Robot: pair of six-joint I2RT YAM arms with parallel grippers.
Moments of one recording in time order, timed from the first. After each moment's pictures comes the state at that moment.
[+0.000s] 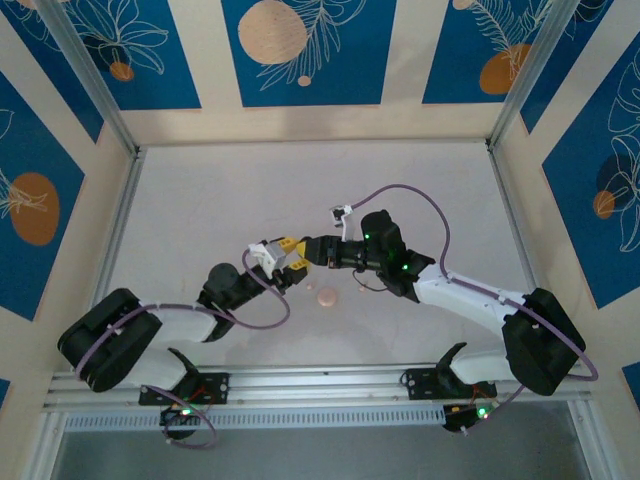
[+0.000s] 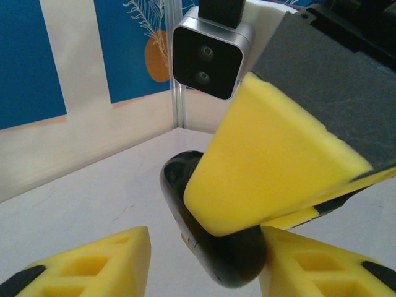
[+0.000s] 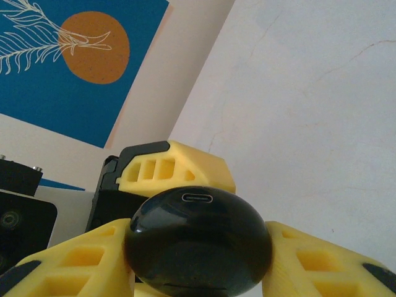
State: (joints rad) left arm -0.72 1.38 0.27 1.21 0.26 0.00; right arm 0.73 1.30 0.73 0.23 -0.47 0.81
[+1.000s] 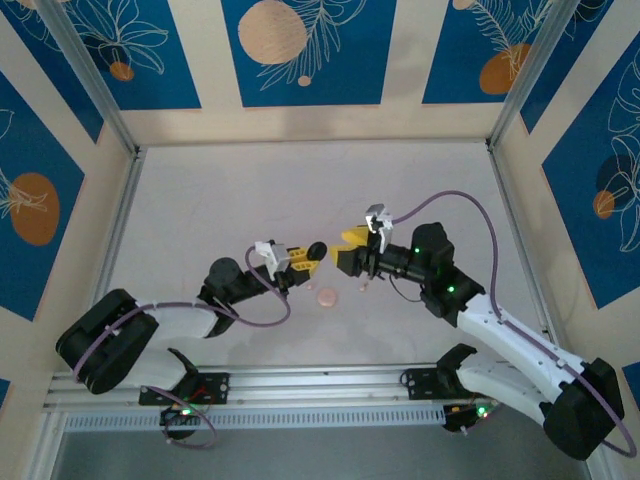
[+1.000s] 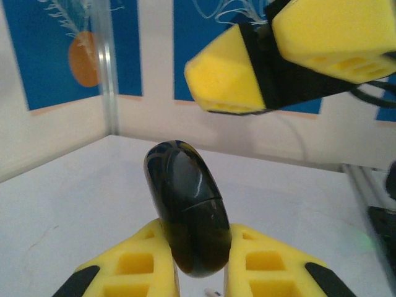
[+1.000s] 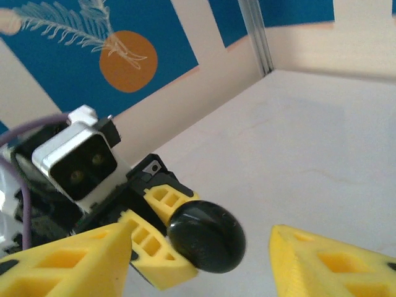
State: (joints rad) left arm -0.70 1.37 0.33 1.16 0.52 -0.08; right arm 0.59 0.90 0.61 0.15 -0.51 0.30
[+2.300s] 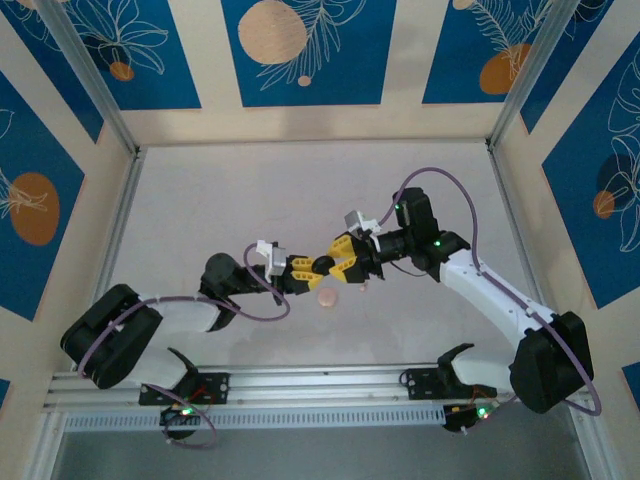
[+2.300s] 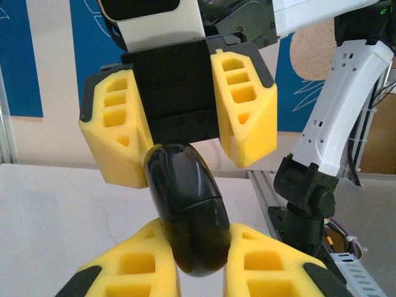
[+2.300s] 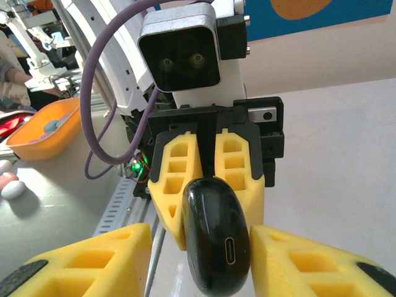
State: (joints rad) left arm -0.67 1.40 0.37 1.27 0.85 -0.22; right arm 0.47 1.22 0.88 -0.28 -1.22 -0.38
